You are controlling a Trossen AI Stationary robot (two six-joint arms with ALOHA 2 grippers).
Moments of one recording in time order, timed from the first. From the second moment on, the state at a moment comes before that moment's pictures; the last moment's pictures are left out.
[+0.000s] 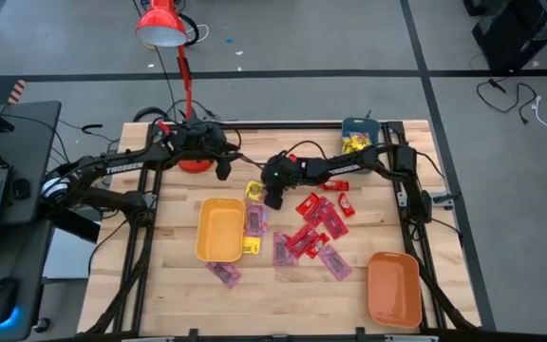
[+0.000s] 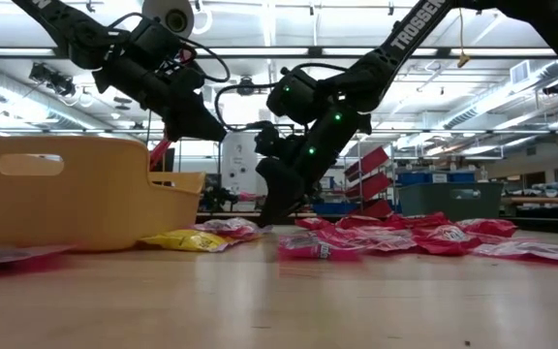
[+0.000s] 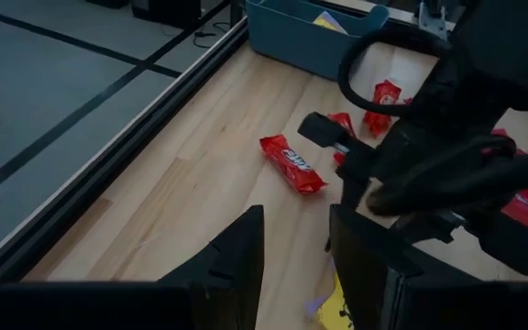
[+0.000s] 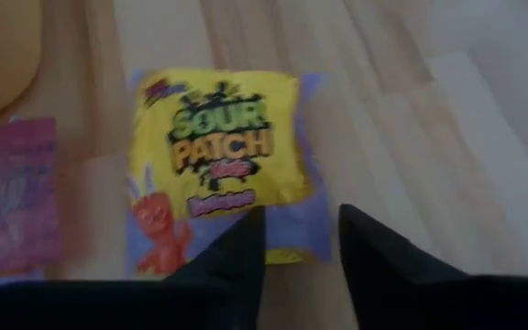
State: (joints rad) left arm 0.61 1.22 0.65 0.09 0.26 0.02; right arm -0.23 2.08 1.26 -0.06 0.03 0.06
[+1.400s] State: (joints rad) left arm 0.61 1.22 0.65 0.08 0.26 0.03; right arm -0.16 1.93 1.26 -0.34 0.25 -0.05
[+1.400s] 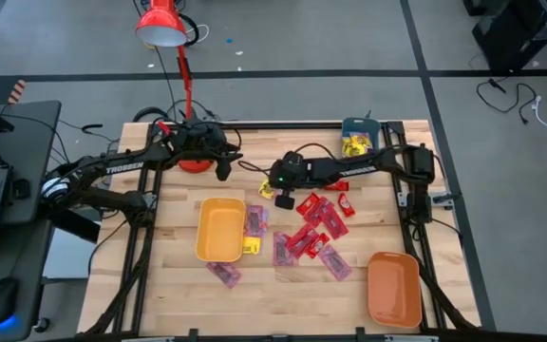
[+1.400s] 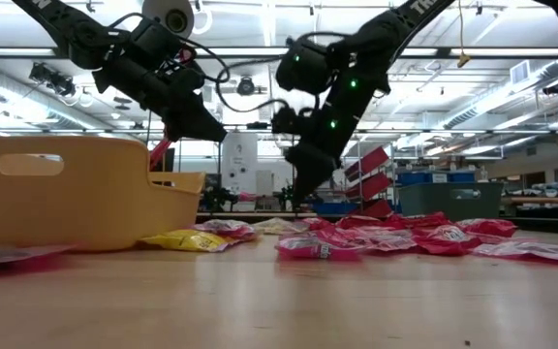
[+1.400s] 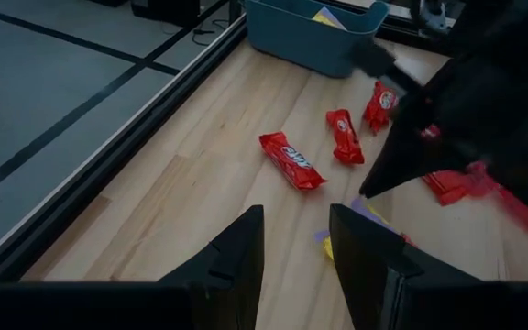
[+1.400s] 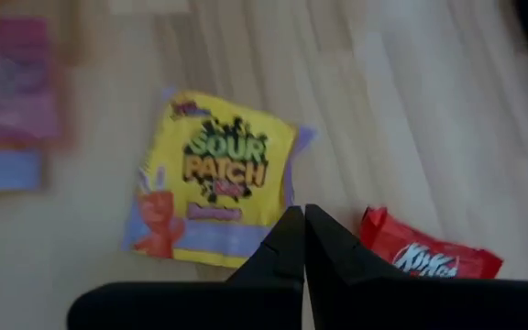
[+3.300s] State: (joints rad) left arm 0.54 1.22 0.65 0.10 0.26 0.05; right arm -0.21 1.91 0.97 0.04 0.06 0.11
